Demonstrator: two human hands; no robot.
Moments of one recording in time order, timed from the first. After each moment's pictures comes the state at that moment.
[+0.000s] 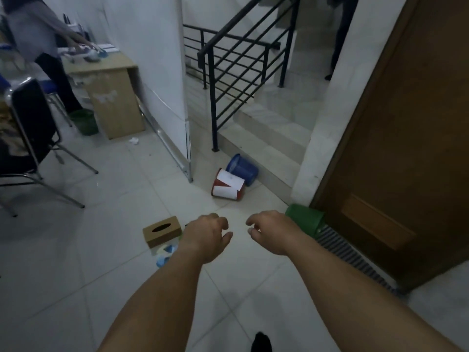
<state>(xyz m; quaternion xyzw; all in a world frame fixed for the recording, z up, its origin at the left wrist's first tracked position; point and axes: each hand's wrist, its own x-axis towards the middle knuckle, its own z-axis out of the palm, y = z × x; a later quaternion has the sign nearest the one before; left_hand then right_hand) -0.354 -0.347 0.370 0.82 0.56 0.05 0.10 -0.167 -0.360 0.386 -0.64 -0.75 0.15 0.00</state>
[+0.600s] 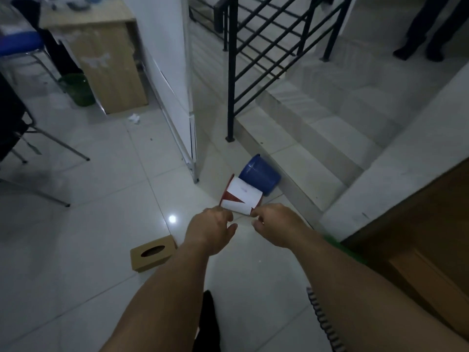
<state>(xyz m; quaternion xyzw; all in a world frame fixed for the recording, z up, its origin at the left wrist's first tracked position) -0.321 0.057 0.302 0.77 0.61 0.04 0.17 -0.143 0.061 0.328 -0.64 -0.74 0.23 -0.03</state>
